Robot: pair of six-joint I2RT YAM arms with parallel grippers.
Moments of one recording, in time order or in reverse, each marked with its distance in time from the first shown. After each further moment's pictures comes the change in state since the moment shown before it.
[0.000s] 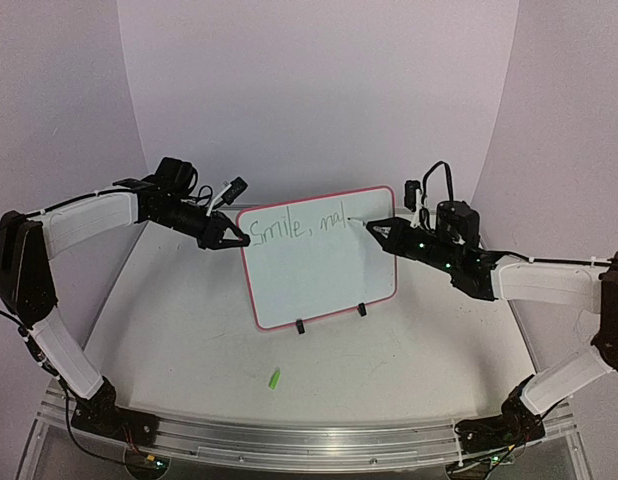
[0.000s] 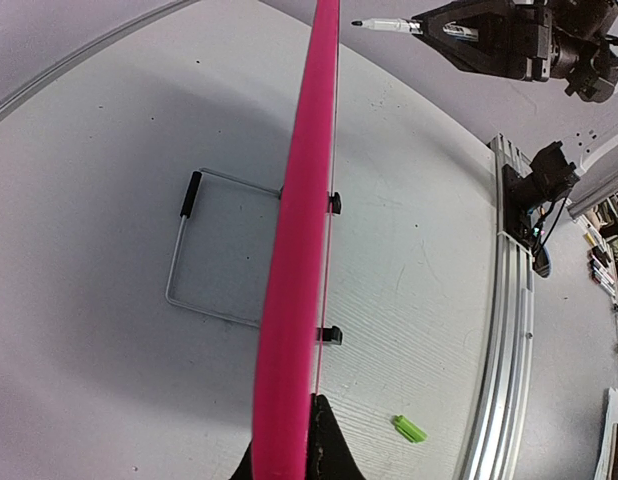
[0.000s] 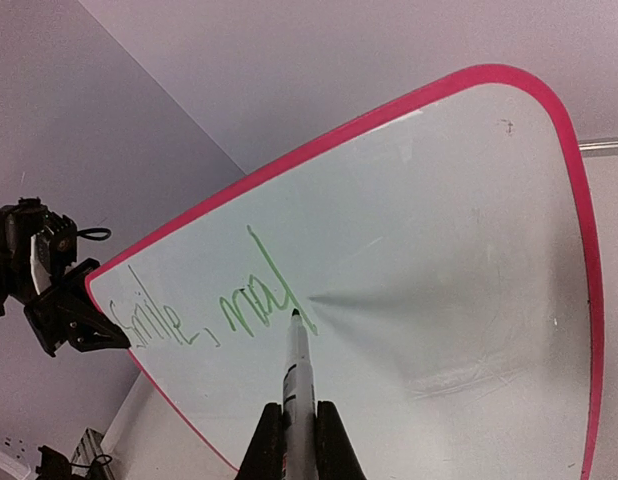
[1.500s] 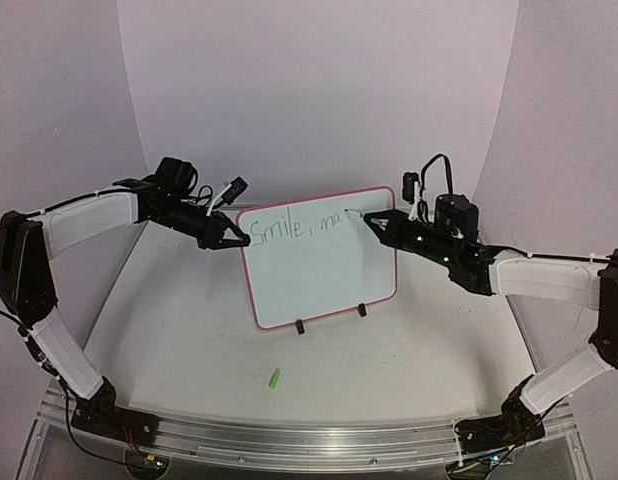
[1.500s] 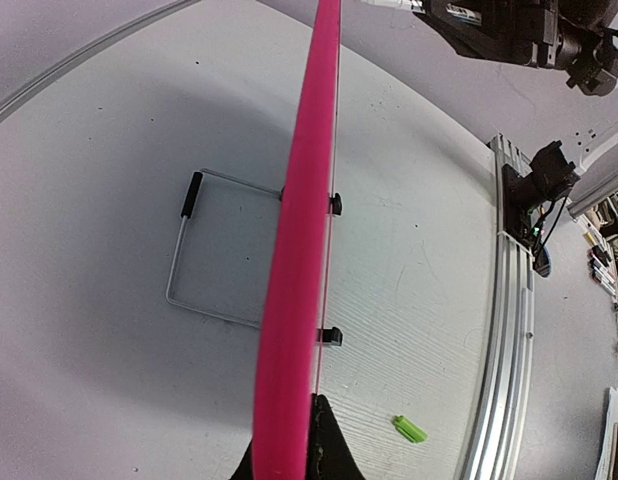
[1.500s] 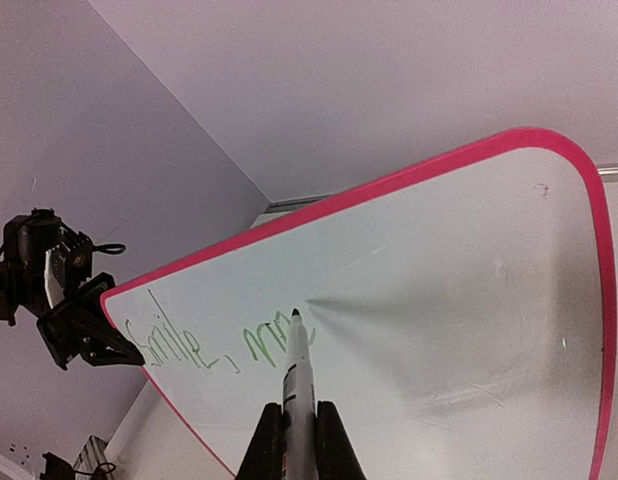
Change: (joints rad) left arm -0.001 0.000 0.000 0.001 0.000 0.003; right arm 0.001 0.017 0.047 0.011 -0.004 -0.013
